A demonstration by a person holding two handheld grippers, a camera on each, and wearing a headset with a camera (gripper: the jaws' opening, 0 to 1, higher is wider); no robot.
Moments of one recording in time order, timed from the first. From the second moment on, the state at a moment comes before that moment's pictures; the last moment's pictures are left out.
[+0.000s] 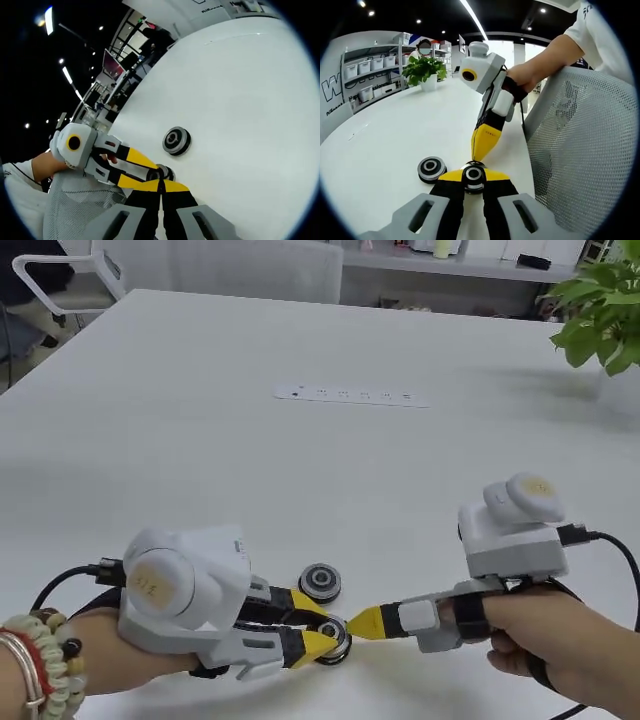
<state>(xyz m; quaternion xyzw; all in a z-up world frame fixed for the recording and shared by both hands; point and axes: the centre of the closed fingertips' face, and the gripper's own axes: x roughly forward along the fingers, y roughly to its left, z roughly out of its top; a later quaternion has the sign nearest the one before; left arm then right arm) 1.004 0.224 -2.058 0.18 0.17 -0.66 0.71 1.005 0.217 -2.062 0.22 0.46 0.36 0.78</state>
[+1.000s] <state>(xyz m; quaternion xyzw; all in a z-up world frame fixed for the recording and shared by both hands) 1.005 0.223 -2.059 0.18 0.16 -0.66 0.71 1.004 0.222 -2.056 0.18 0.44 0.39 0.79</state>
